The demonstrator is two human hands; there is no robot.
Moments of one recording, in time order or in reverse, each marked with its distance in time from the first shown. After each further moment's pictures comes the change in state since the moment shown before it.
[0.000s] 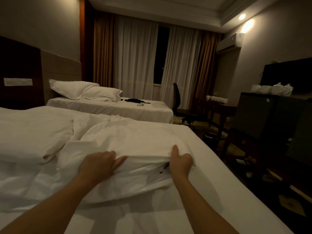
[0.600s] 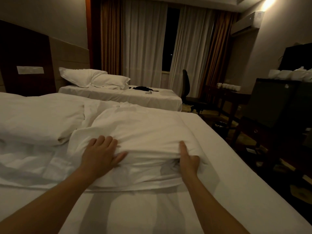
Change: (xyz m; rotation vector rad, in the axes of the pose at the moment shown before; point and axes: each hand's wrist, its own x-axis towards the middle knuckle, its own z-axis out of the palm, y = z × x) left_hand -0.038 -0.021 0.011 0.132 -0.010 0.055; right_hand -0.004 0.059 -0.002 0.156 -0.052 0.214
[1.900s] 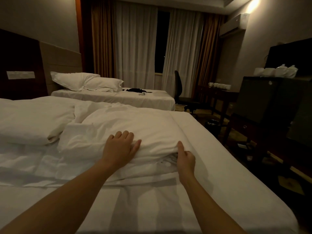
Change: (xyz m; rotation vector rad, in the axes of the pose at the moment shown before) left_hand 0.042 0.084 -0.014 -0.172 -0.008 -0.054; right_hand -0.016 -0.015 -0.049 -0.082 -0.085 0.059
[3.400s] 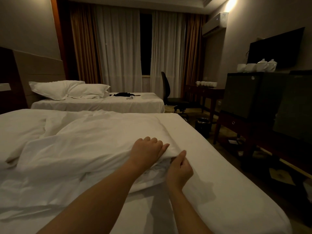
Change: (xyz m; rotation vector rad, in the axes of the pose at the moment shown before) left_hand 0.073 0.127 0.041 -0.025 0.114 0.341; right_hand 0.023 0.023 -0.005 0.067 0.458 -0.342
